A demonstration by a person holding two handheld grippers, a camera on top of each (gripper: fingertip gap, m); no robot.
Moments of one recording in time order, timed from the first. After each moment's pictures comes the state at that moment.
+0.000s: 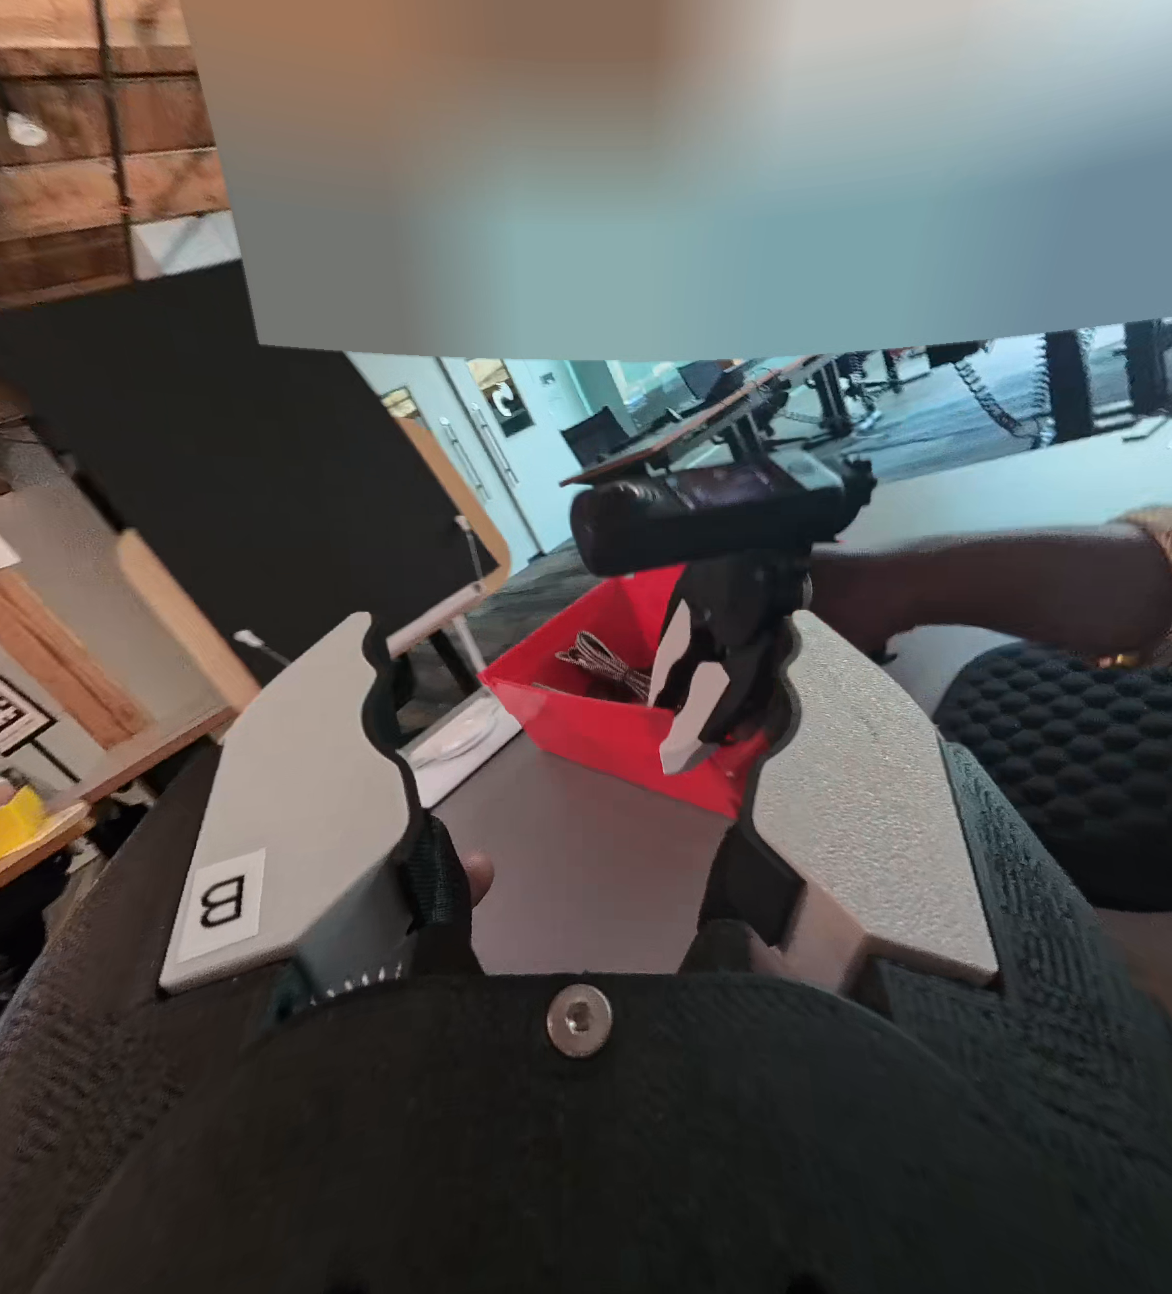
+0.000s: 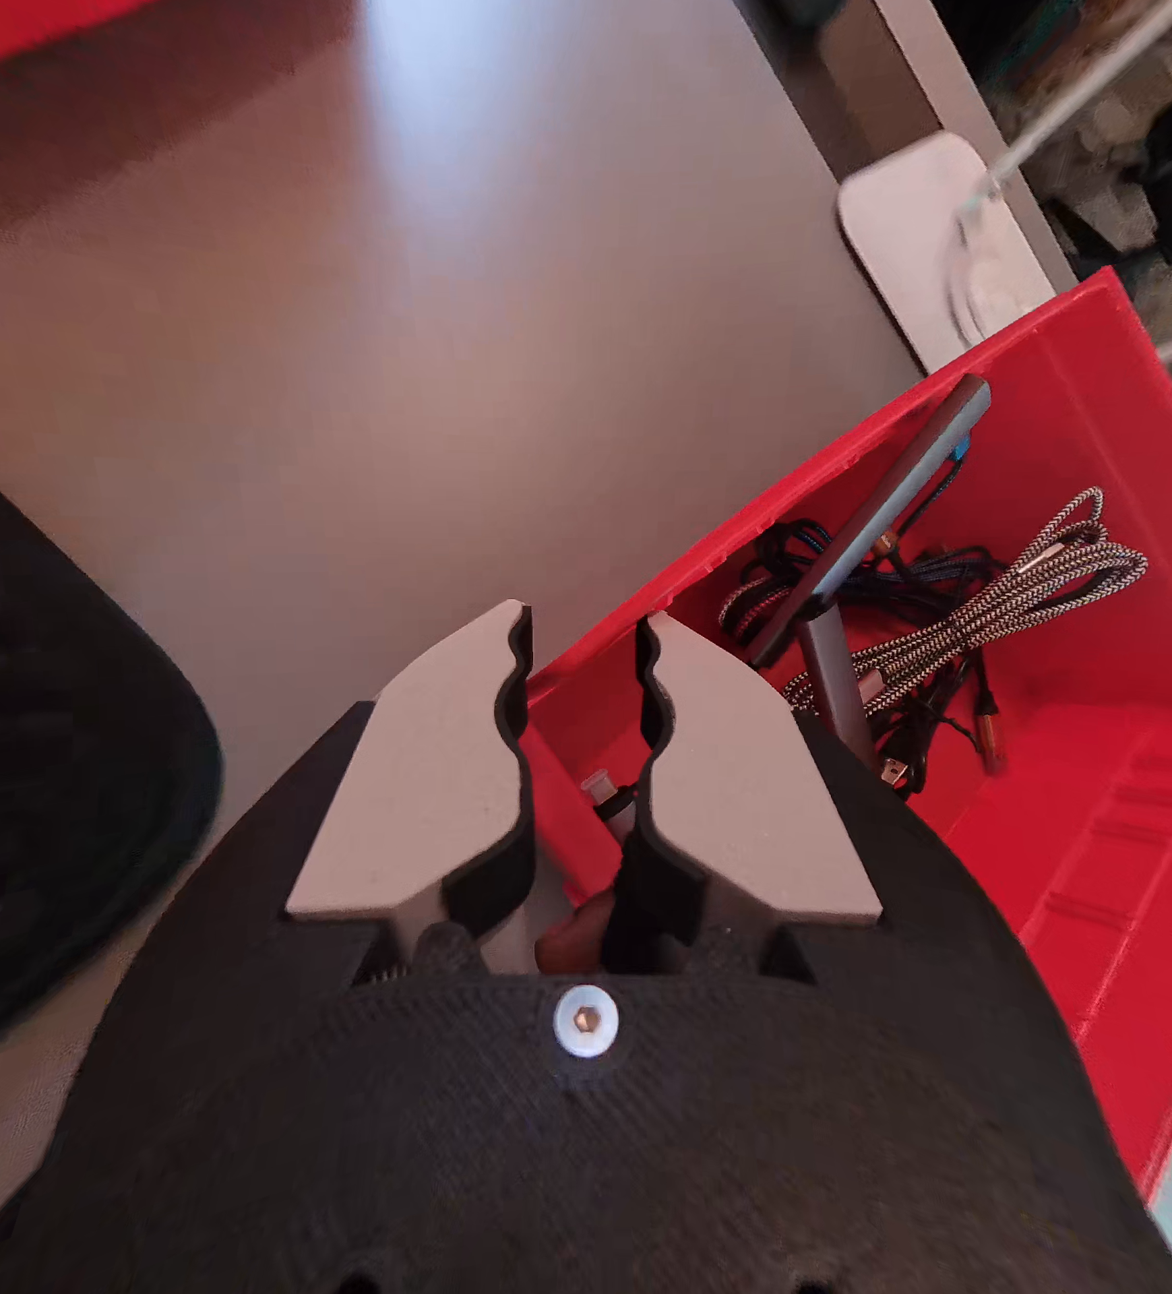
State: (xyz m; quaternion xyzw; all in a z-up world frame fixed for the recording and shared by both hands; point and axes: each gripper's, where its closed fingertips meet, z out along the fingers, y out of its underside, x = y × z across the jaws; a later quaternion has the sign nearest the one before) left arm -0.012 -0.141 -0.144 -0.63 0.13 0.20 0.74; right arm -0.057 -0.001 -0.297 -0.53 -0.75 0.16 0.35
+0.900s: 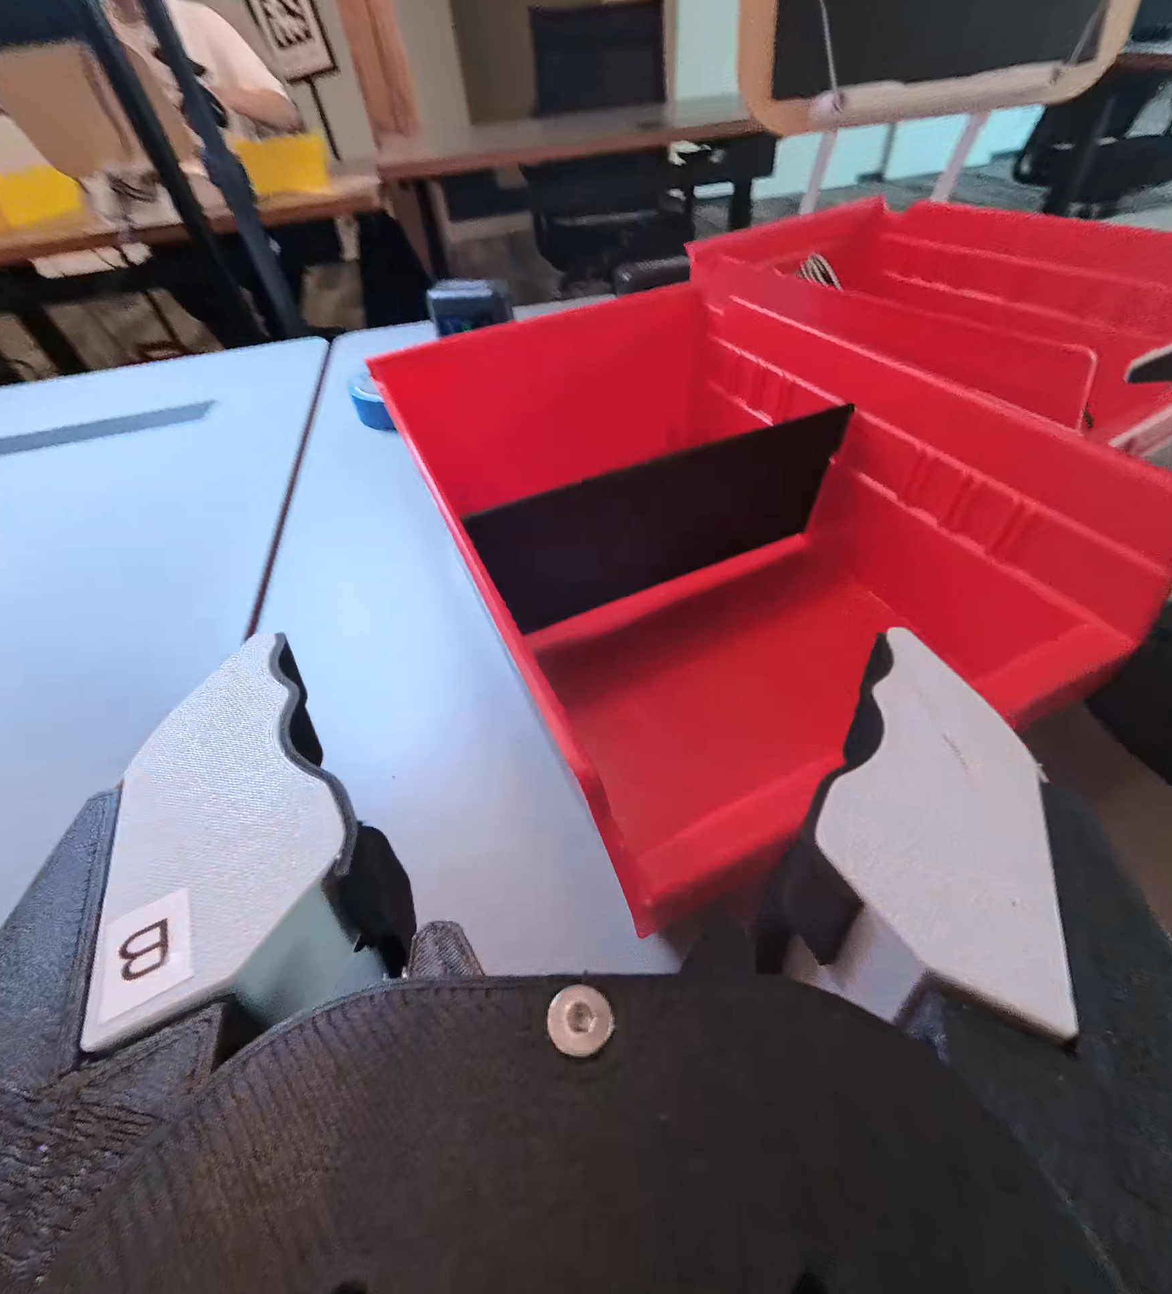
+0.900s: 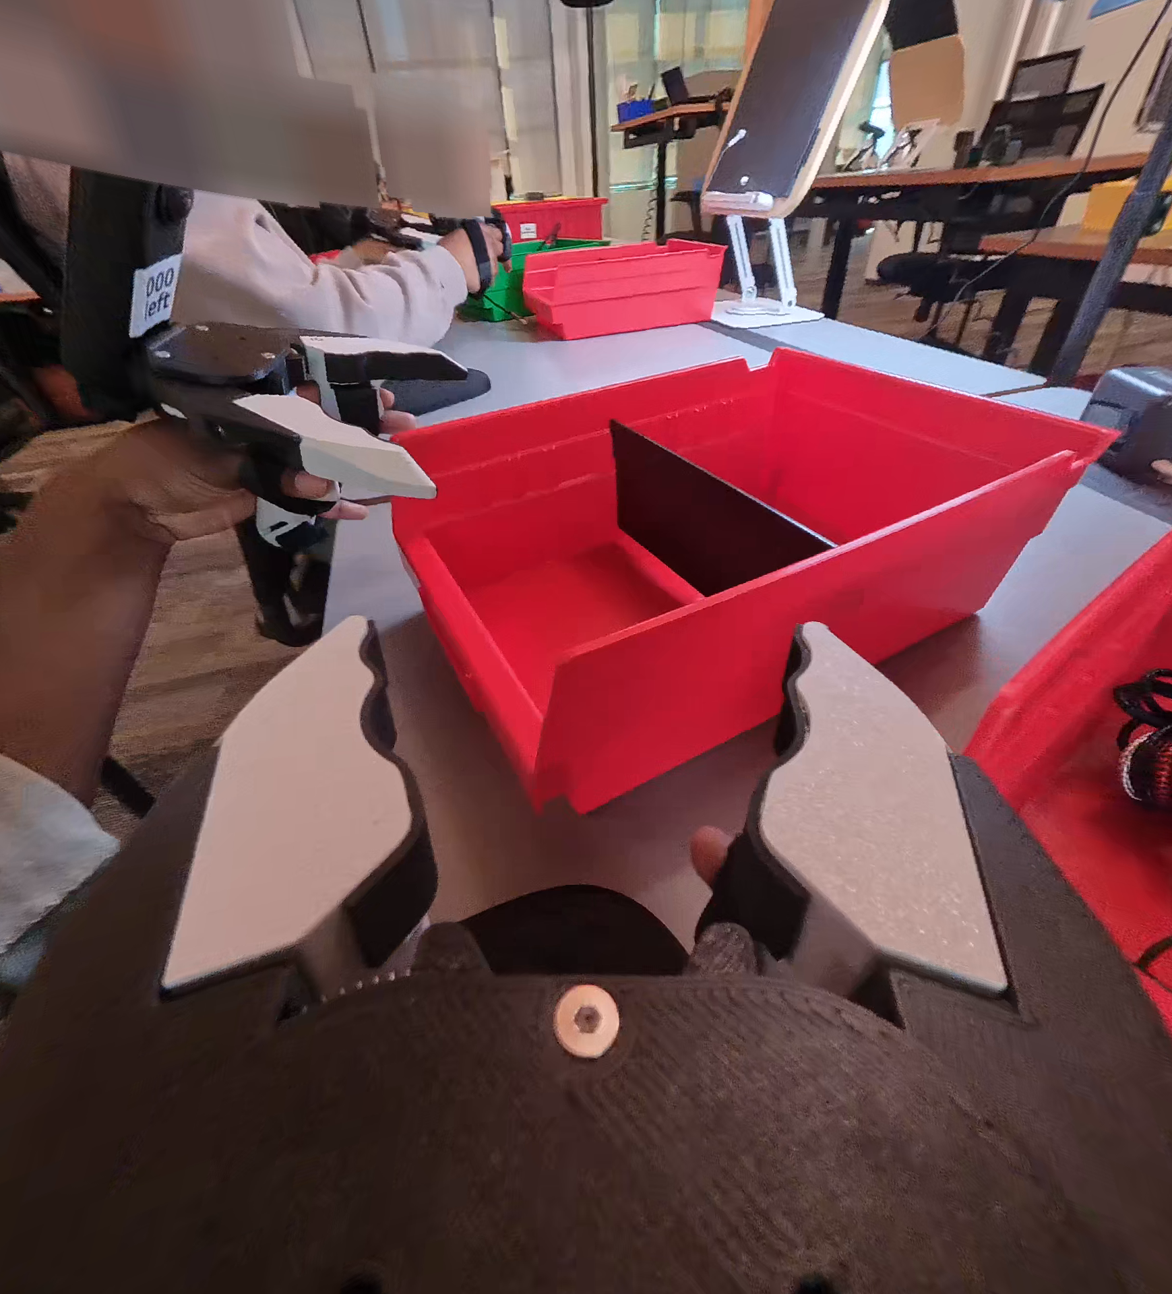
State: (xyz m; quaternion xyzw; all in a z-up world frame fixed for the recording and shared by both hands) left arm -0.226 -0.382 -0.257 -0.76 -0.23 0.22 0.57; right arm -0.104 -0.239 -0.245 -0.37 -0.65 0.60 0.29
